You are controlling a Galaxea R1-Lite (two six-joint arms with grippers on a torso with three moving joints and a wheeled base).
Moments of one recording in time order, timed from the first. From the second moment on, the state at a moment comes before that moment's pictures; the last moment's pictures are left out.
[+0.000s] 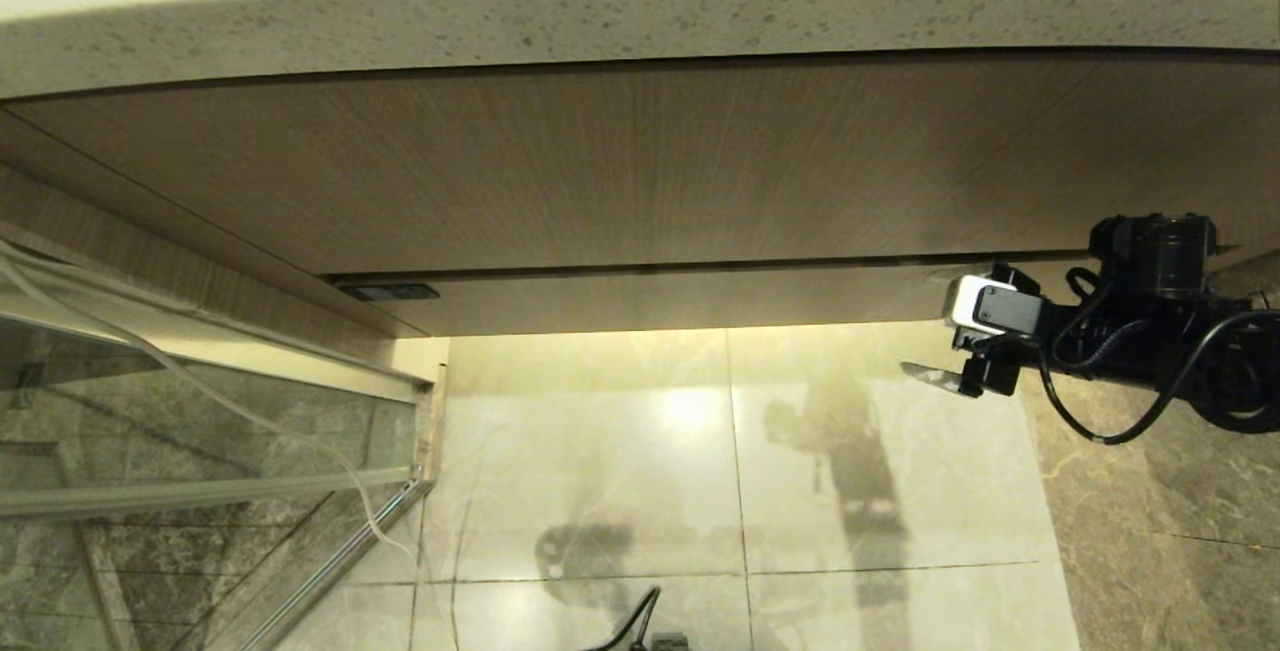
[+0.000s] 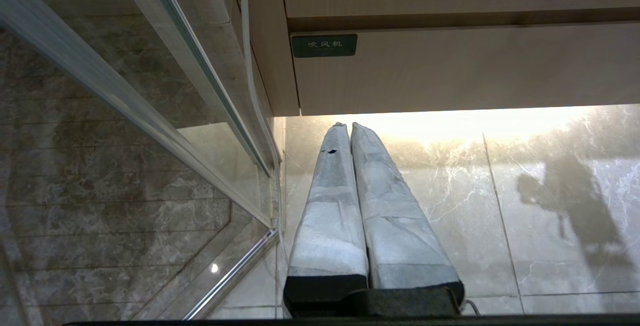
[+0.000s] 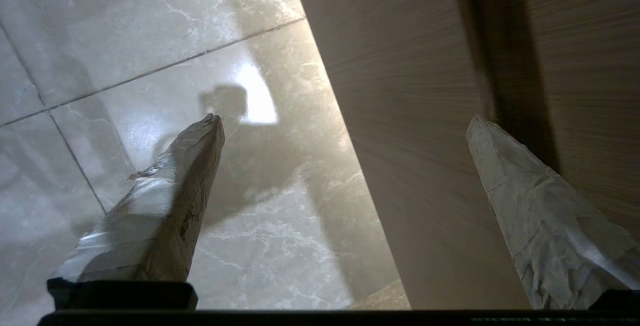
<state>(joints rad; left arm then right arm) 0.00 0.00 0.00 -0.23 0.00 -0.01 0.01 1.84 -0.91 -0.54 0.44 -1.20</state>
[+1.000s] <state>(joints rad) 0.00 0.00 0.00 -0.23 0.00 -0.01 0.02 1.90 -1.00 -0.55 0.44 -1.16</state>
